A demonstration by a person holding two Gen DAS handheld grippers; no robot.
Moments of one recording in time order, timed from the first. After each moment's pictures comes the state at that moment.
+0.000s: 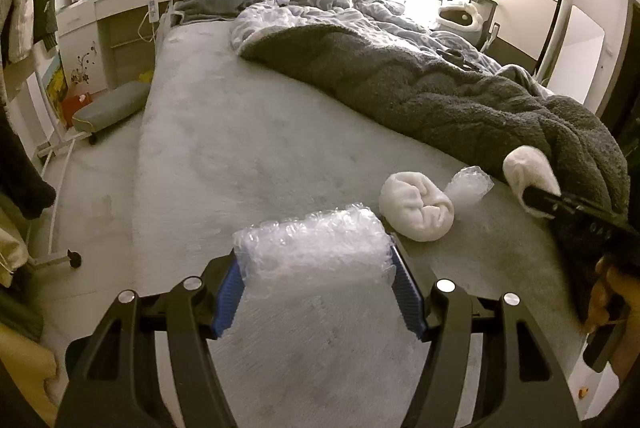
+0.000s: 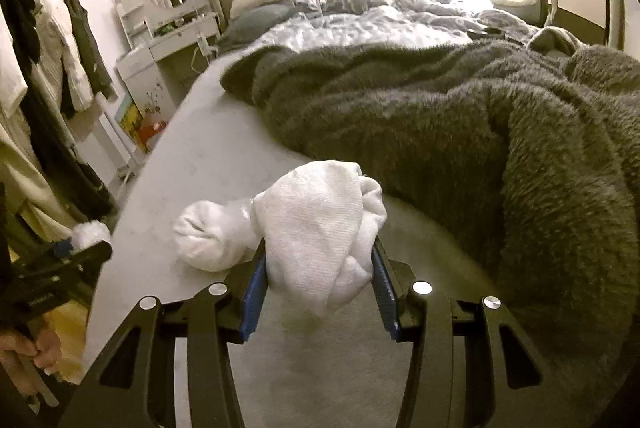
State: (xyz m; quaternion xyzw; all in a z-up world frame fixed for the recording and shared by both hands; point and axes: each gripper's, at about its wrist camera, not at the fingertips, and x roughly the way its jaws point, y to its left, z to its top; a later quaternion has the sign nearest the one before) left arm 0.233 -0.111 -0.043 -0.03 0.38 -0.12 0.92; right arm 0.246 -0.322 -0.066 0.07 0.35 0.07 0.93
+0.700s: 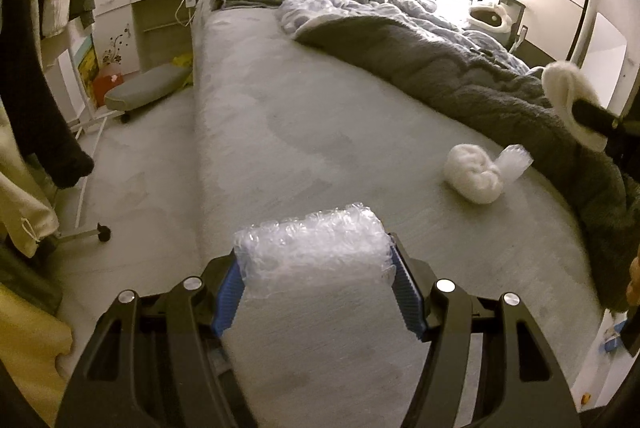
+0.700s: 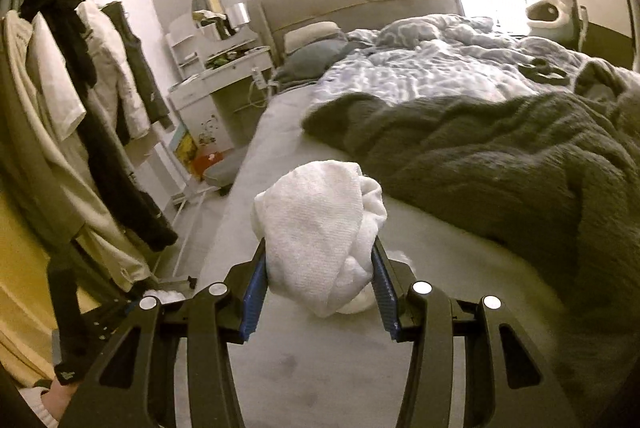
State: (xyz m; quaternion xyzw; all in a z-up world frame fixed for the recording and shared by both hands) left arm 0.205 -0.048 -0.055 -0.04 0.40 -0.07 0.91; right arm 0.233 -0.250 -0.016 0.10 0.29 0.16 0.94
